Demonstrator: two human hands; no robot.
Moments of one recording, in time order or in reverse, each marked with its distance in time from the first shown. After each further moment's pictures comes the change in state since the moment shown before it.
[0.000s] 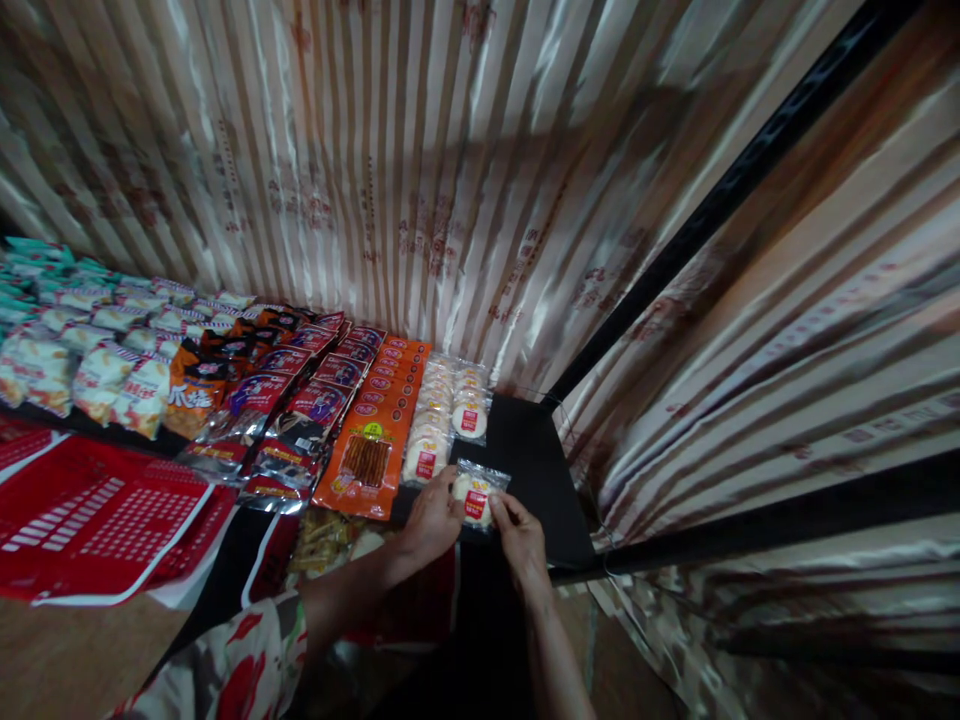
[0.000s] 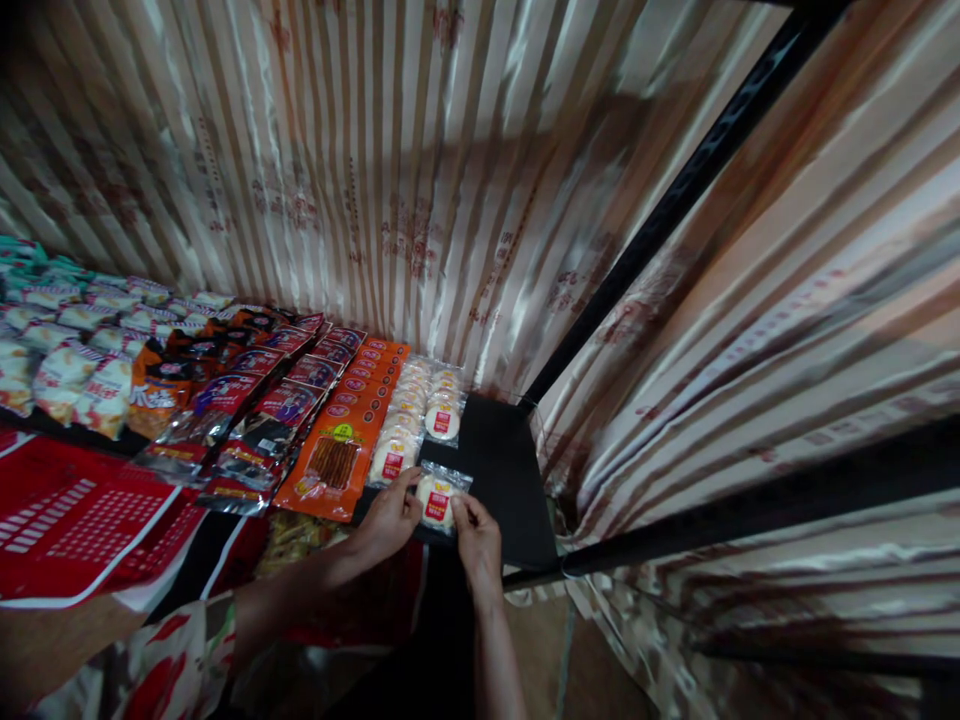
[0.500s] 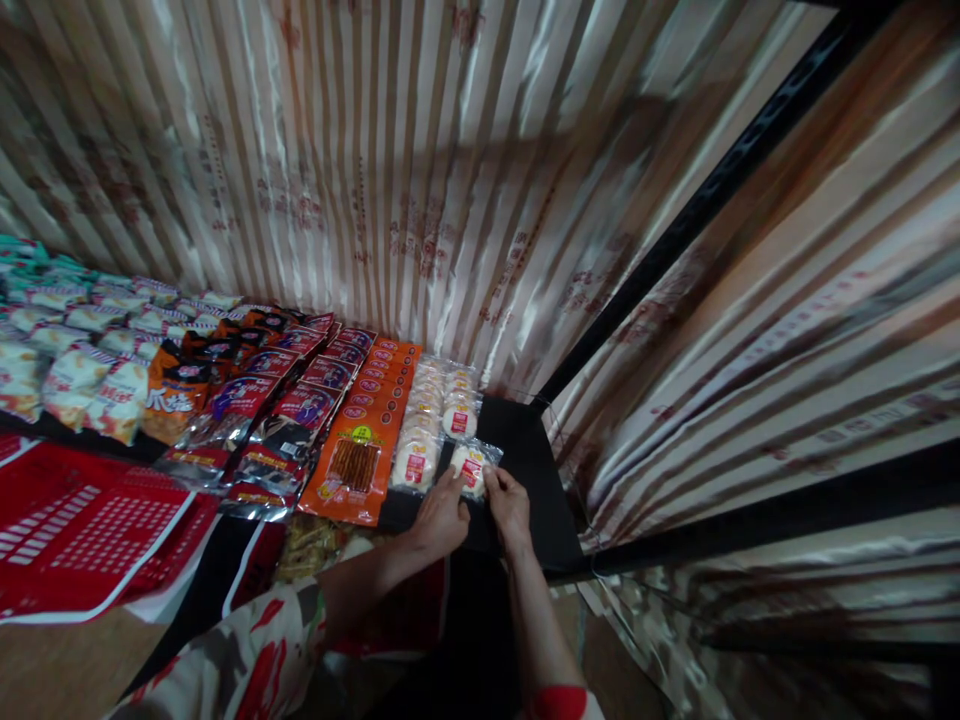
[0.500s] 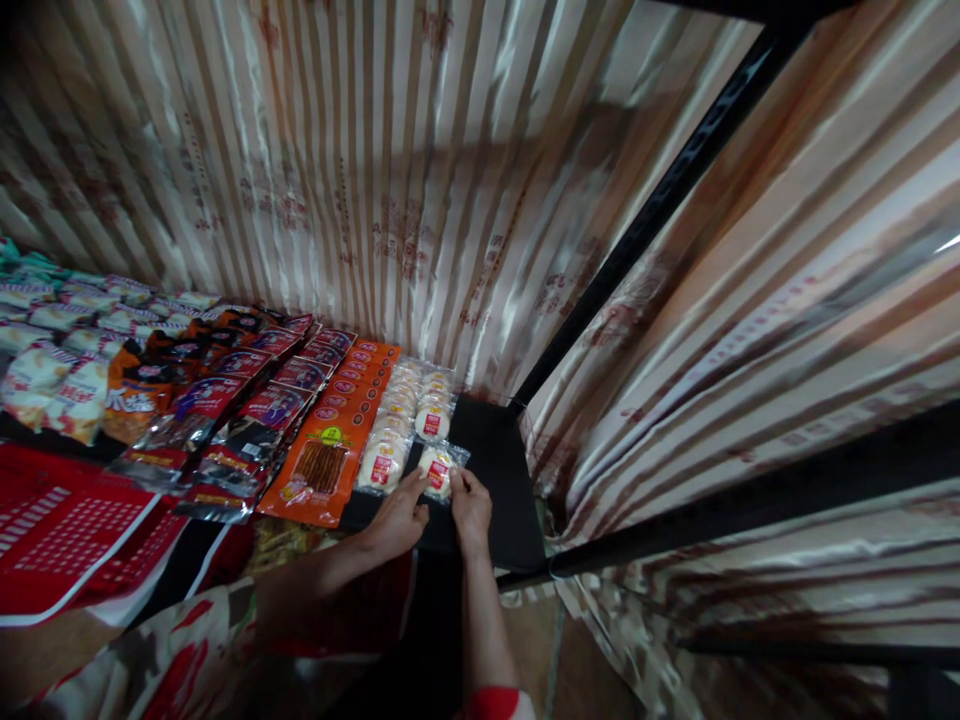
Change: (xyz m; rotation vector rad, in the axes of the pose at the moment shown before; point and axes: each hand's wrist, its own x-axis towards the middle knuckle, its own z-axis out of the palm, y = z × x) left_hand 0.018 0.001 0.026 0.111 -0.126 0.085; right_hand 0.058 0.008 0.002 -0.261 0.081 -0.098
